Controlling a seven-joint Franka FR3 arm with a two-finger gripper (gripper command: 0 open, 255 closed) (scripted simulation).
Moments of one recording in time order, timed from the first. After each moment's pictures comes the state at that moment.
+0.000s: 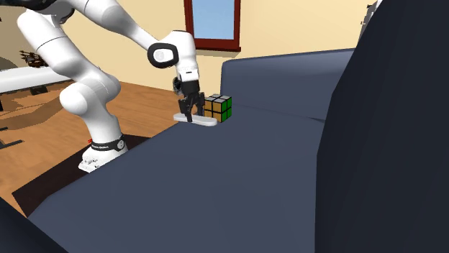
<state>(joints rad) 0.17 -0.52 0.30 -2.79 0.05 2.36 0.69</state>
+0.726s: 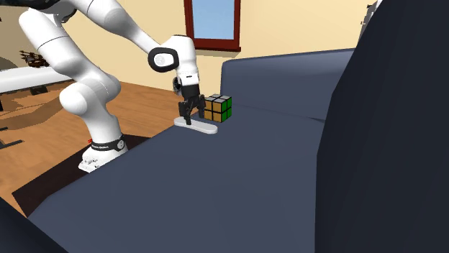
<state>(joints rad) 0.16 -0.49 0.31 -2.81 0.04 2.42 0.70</state>
